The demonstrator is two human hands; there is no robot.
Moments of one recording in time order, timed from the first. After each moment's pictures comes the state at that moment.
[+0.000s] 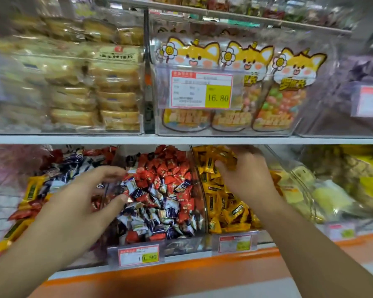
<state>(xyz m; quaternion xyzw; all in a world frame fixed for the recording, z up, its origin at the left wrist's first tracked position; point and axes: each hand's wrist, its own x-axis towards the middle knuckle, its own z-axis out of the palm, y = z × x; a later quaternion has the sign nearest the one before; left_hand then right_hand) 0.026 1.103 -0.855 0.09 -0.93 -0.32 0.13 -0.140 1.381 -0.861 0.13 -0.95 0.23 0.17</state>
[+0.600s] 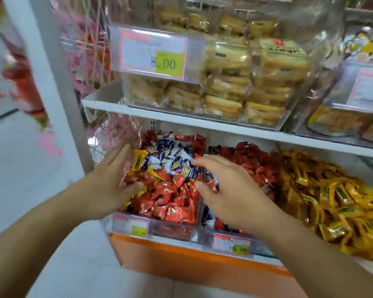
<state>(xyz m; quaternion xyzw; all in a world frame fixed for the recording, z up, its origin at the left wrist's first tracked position) 0.079 0.947 -0.888 0.16 -0.96 -0.23 0.02 -0.048 1.201 -0.861 0.43 -0.87 0.22 -0.04</state>
